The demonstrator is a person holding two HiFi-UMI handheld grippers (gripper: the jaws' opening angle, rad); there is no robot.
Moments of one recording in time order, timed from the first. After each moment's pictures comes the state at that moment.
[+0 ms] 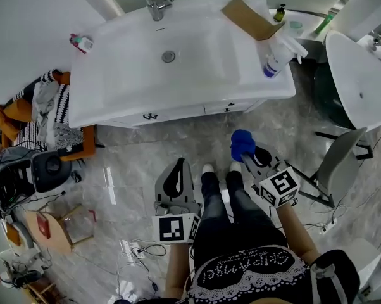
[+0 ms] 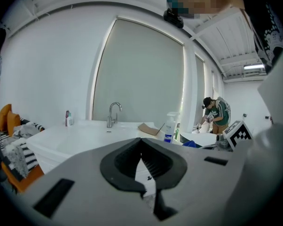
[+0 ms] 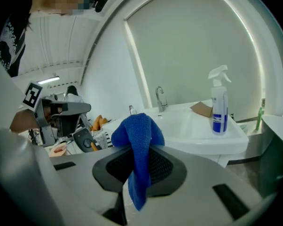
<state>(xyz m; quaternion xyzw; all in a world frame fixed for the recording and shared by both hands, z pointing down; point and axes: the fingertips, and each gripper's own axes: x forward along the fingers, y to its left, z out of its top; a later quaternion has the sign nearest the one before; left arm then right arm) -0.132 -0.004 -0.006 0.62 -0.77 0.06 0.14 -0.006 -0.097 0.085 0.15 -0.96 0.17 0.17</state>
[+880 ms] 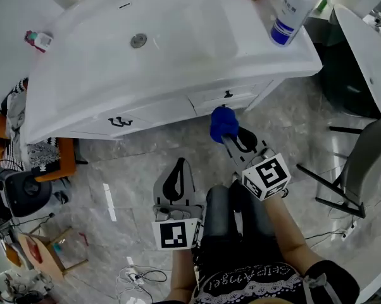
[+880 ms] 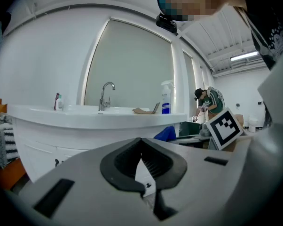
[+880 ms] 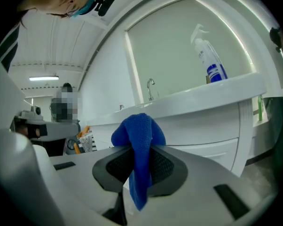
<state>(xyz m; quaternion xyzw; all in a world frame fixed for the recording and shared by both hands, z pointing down) -0.120 -0.032 0.219 0.66 -0.75 0.06 0.08 -0.063 -0.138 0.264 0.19 -0.97 0.12 0.07</state>
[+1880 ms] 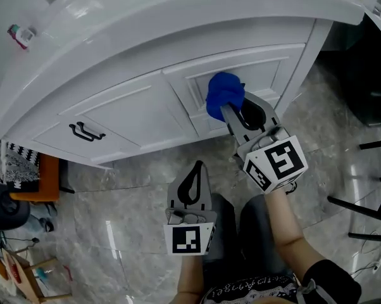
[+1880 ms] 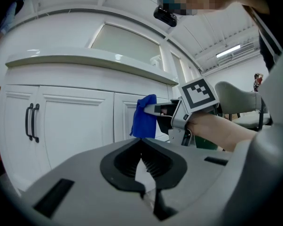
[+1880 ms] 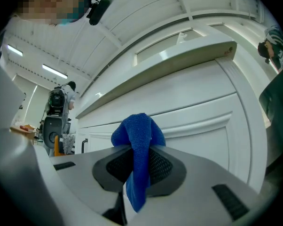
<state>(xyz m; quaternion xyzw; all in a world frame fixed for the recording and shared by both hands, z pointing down) -0.105 -0.083 0.465 0.68 -0.73 0.03 0.02 -0.089 -0.212 0.390 0.24 -0.97 0.00 -0.08</state>
